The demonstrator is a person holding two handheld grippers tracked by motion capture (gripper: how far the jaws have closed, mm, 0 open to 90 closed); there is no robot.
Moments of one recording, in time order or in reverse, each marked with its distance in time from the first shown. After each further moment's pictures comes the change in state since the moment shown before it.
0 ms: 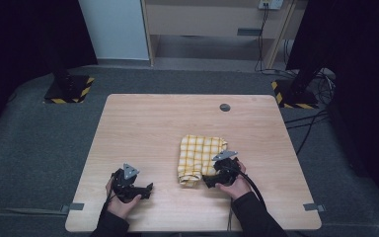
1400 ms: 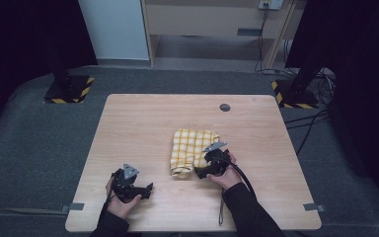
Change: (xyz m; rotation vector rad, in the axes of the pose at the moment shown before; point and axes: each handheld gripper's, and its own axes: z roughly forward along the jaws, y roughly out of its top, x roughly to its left) left arm 0.000 0.000 0.000 0.000 0.000 0.000; right arm 0.000 0.032 0.027 0.006 0.011 -0.013
